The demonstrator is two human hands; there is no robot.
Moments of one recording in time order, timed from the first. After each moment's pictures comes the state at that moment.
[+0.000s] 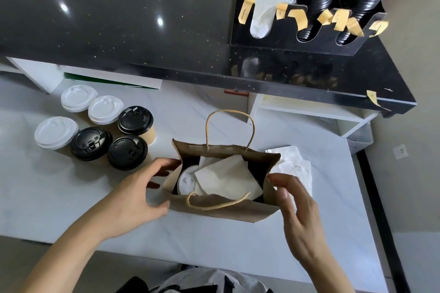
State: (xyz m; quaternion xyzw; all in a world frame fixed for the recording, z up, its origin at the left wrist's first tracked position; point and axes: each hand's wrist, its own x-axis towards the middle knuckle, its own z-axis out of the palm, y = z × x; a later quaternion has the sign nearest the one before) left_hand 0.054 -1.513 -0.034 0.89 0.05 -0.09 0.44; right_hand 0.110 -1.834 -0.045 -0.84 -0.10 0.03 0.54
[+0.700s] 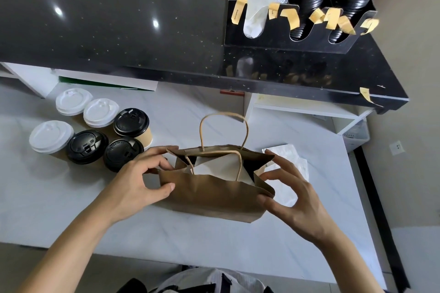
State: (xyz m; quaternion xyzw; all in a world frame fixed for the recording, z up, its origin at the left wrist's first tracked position) left_hand 0.080 -1.513 -0.040 0.89 0.02 -0.02 0.46; right_hand 0.142 -1.857 -0.045 -0.86 -0.19 0.12 0.45
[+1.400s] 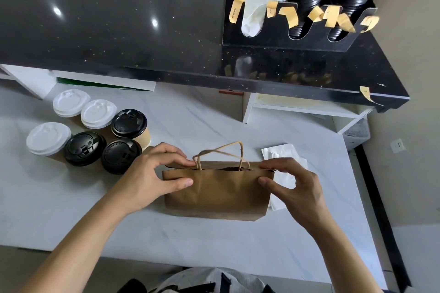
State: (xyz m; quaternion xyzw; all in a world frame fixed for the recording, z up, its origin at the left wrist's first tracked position) left_hand 0.101 -1.528 -0.036 0.89 0.01 -0.03 0.45; right_hand 0.157 -1.851 -0.052 -0.83 -0.12 0.06 0.54
